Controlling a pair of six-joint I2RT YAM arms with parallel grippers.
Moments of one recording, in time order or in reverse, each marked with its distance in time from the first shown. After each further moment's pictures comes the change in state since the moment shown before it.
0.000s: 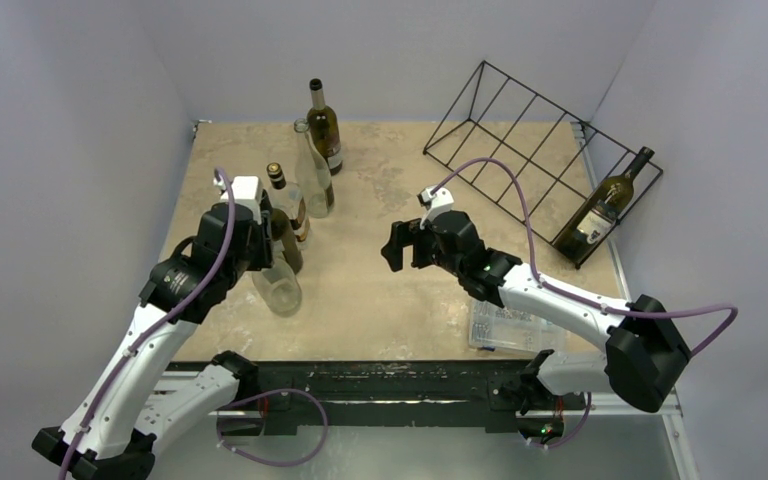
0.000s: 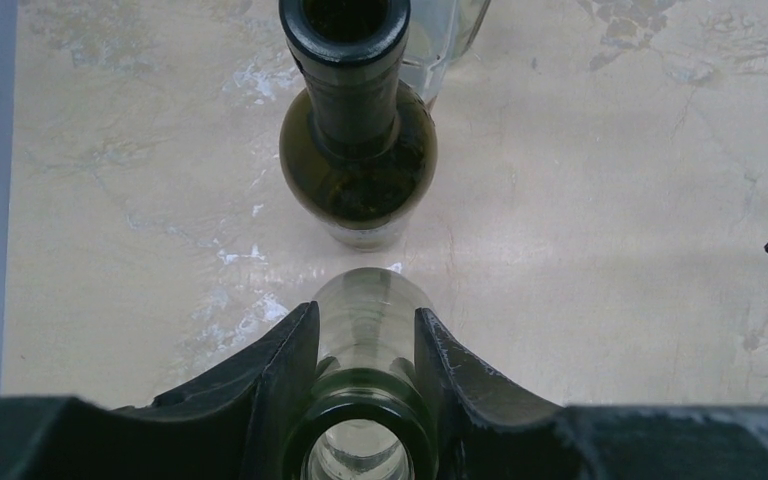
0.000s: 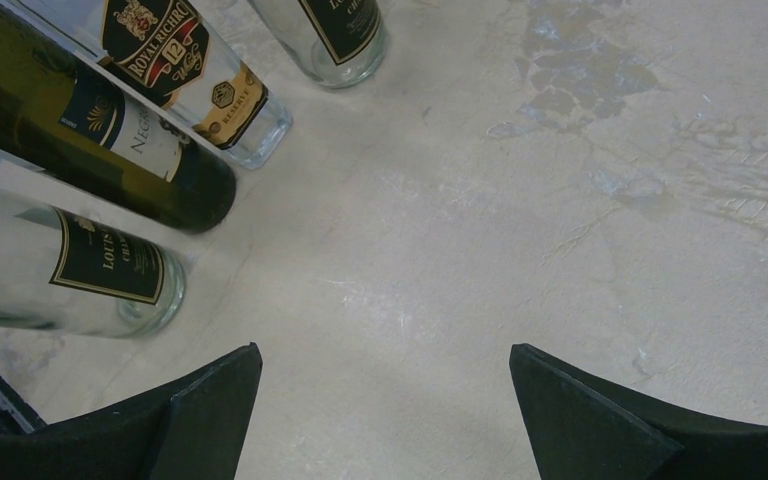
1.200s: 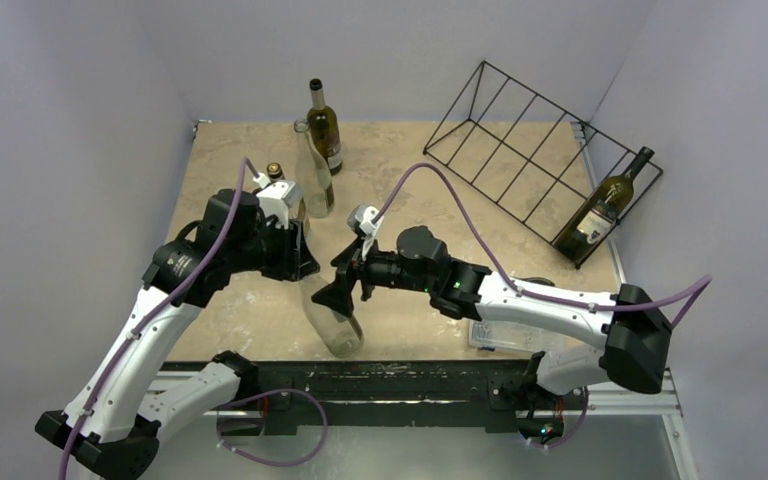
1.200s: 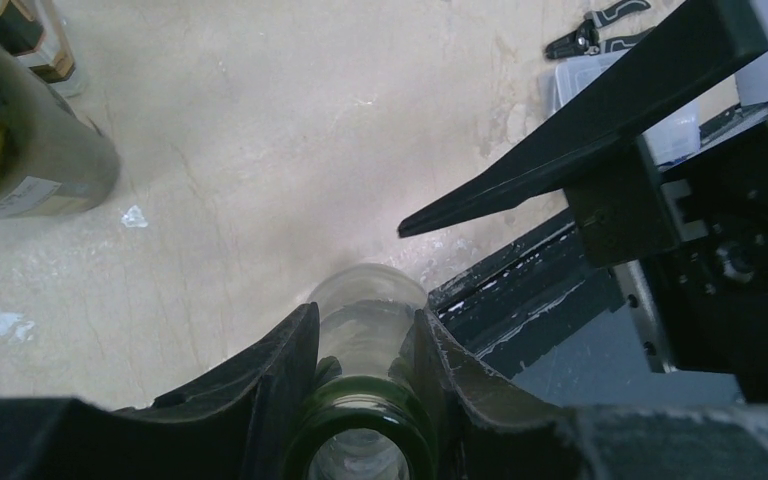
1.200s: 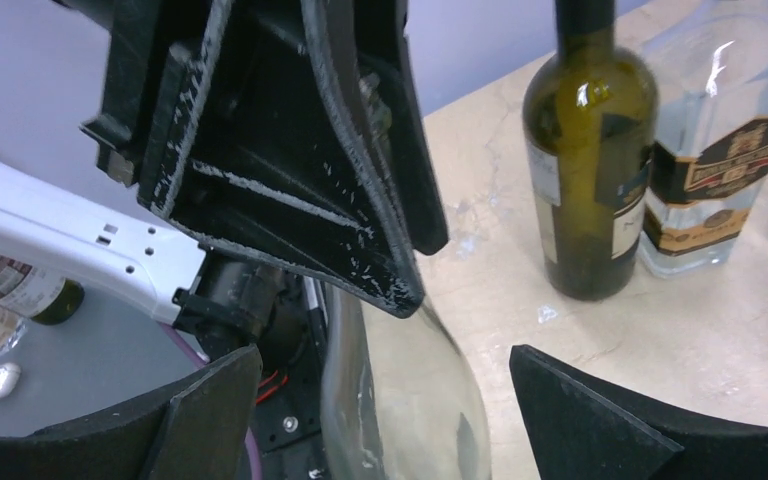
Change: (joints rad) left arm 0.000 0.091 0.112 -0.093 0.608 -0.021; right arm 0.298 0.068 0.161 0.218 -0.346 -0.100
